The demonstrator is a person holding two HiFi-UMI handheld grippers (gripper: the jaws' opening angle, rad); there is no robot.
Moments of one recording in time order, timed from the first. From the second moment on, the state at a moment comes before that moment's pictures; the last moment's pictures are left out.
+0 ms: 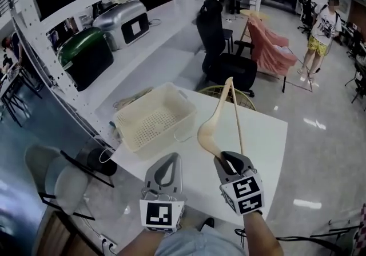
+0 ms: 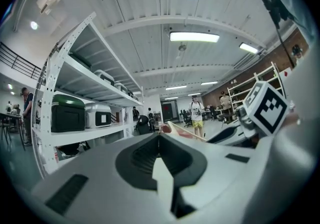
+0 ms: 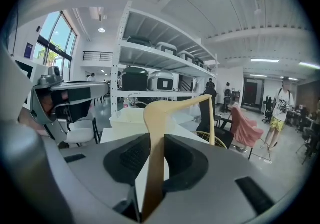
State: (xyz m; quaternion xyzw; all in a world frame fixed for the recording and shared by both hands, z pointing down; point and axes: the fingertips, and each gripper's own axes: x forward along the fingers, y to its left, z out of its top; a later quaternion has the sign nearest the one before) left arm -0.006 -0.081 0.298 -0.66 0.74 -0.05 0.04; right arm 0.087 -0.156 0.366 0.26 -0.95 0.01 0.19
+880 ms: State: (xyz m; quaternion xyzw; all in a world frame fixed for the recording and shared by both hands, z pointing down) left arm -0.224 -0.081 0.302 -0.70 0.71 -0.03 0.04; right arm -0.114 -0.148 0.375 0.32 -0.92 0.01 0.21
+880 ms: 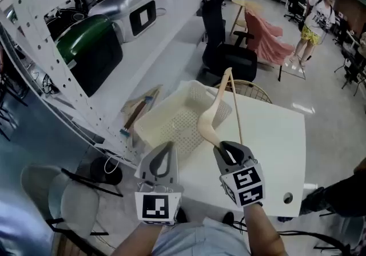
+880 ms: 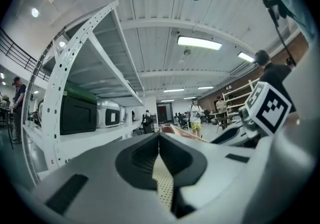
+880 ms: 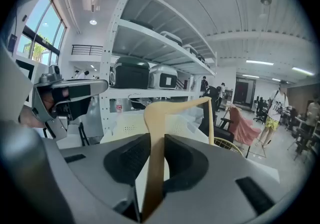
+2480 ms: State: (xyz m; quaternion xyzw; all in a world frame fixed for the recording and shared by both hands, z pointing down) left arm -0.311 -0.161 0.300 -0.74 0.67 -0.04 0.05; right arm -0.223 -0.220 0.359 0.34 -0.92 0.02 0.21
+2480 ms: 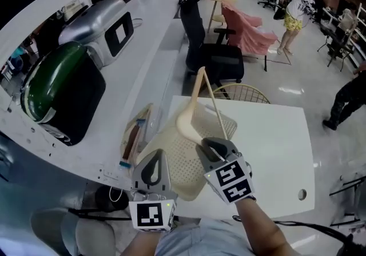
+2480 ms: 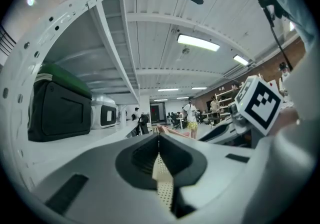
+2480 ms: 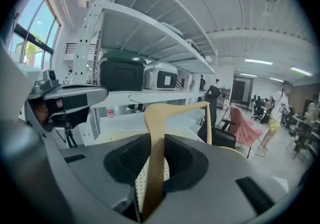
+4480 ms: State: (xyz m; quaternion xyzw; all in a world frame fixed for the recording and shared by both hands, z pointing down) left arm -0.364 -0.225 0.354 -0.84 0.54 -0.09 0.00; right arm -0.310 -0.261 0.469 0.44 -0.86 0.20 0.15
